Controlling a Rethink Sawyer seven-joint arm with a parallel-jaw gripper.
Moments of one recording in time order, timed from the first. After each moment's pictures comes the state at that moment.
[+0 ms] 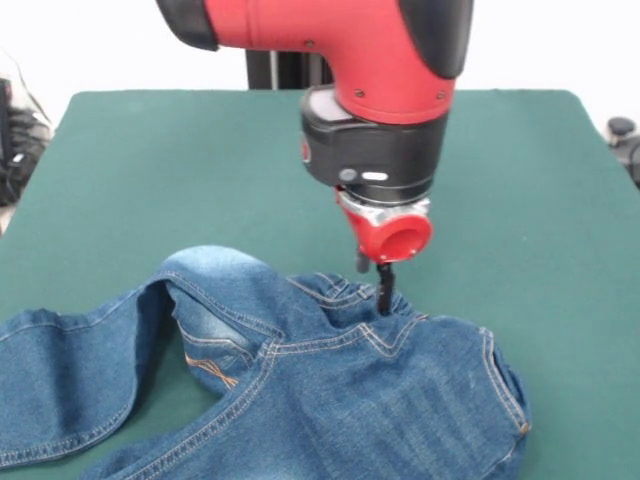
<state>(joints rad) -0.23 -0.38 0.18 1.18 -0.26 0.78 -0.07</state>
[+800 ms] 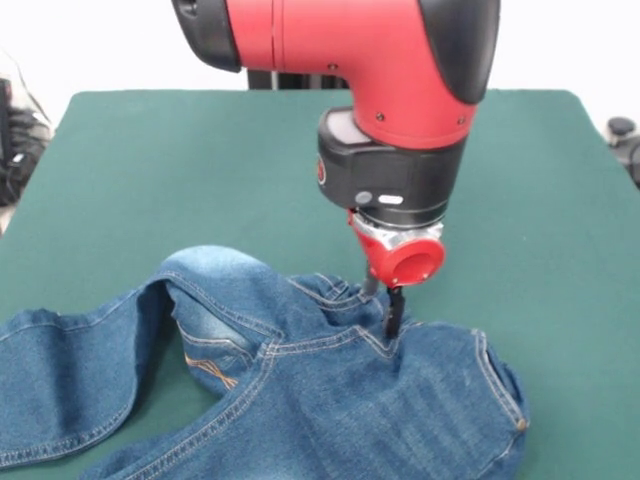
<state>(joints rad) -0.19 -0.32 0.13 1.09 -0.24 0.78 -0.06</state>
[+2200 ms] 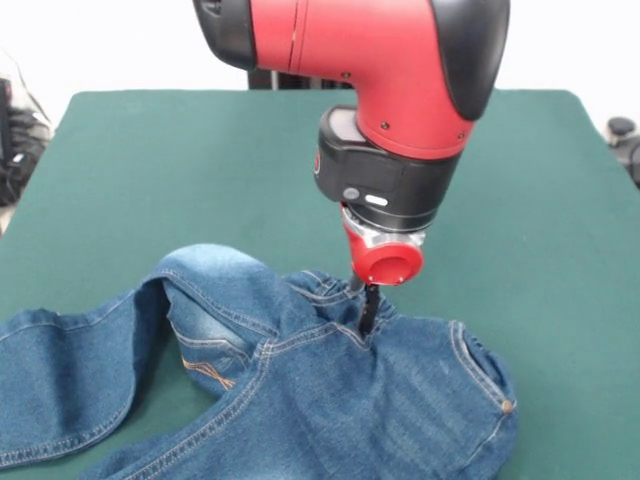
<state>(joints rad) -0.11 -0.28 0.00 1.07 -0.21 0.78 0.13</state>
